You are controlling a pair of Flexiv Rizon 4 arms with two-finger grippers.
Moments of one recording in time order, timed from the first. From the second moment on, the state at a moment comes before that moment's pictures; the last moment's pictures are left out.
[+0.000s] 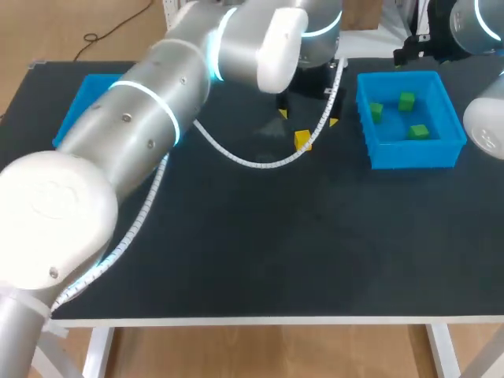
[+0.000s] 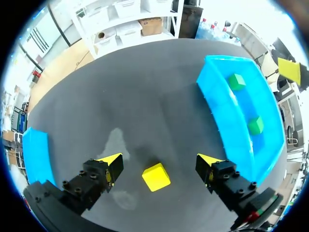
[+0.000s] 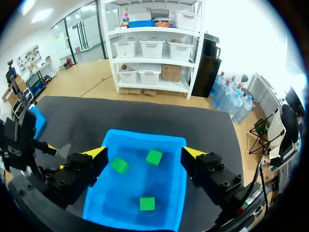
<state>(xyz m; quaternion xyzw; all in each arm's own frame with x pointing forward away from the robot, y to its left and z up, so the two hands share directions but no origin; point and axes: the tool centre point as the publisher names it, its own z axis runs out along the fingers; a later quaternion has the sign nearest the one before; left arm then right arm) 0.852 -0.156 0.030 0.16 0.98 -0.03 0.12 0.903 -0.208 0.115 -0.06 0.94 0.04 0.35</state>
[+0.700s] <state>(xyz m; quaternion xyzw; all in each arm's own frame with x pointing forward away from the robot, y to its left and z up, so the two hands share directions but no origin) 0.832 -0.145 0.018 0.33 0.94 -0.01 0.09 0.903 -0.208 0.115 -0.06 0.94 0.04 0.35</state>
